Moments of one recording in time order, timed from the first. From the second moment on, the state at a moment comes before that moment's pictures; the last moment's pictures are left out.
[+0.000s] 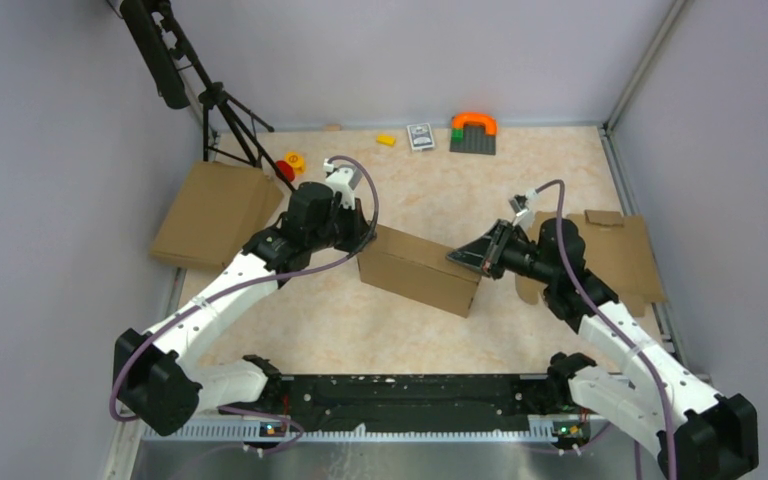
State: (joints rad) left arm -0.57 1.19 0.98 -0.32 0.17 -0.37; right arm 0.43 0.85 0.58 0.00 -0.55 1.09
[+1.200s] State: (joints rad) left arm -0.57 1.19 0.99 -0.34 0.18 -0.37; right arm 0.28 0.90 0.55 0.10 -0.68 1.09
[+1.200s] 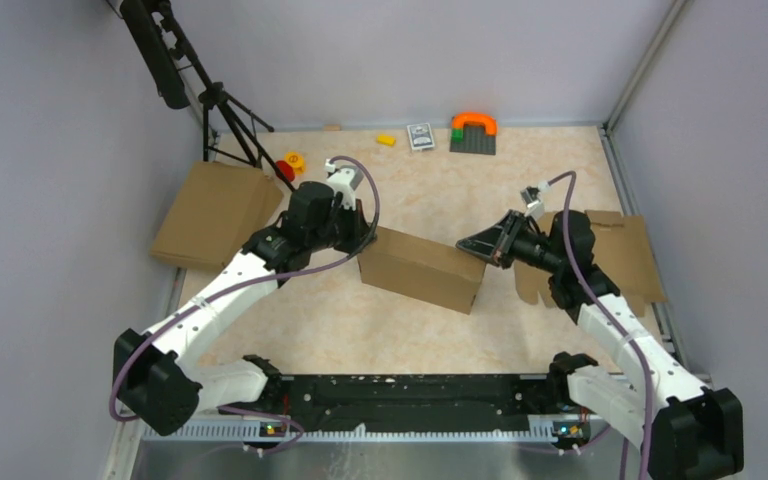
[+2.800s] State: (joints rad) left arm -0.40 1.17 0.94 -0.31 0.39 -0.39; right arm 0.24 0.99 0.57 0.04 -0.75 0.93
